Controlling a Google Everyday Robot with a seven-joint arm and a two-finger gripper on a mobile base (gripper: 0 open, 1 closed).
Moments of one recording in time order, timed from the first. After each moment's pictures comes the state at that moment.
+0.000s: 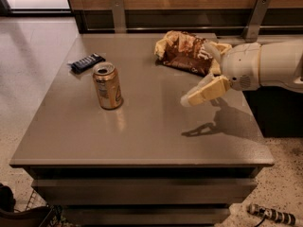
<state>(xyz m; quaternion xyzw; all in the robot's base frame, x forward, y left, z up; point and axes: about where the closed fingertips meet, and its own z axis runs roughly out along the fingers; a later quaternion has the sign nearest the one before) 0.541 -0.107 0.923 -0.50 0.67 0.23 0.50</state>
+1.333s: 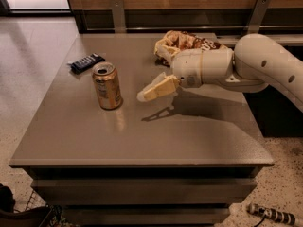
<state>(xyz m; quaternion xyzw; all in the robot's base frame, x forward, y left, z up) 0.589 -0.001 0.895 -0.51 0.61 0.32 0.52</state>
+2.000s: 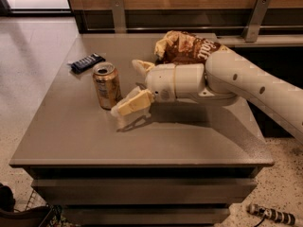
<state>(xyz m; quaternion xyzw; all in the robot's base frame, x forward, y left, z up) 0.558 0.068 0.872 -0.51 0.60 0.37 0.50</state>
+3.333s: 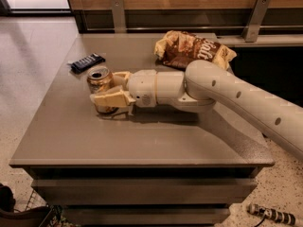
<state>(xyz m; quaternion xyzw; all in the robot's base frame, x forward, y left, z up) 0.548 0.120 0.870 -0.50 0.56 0.43 0.51</state>
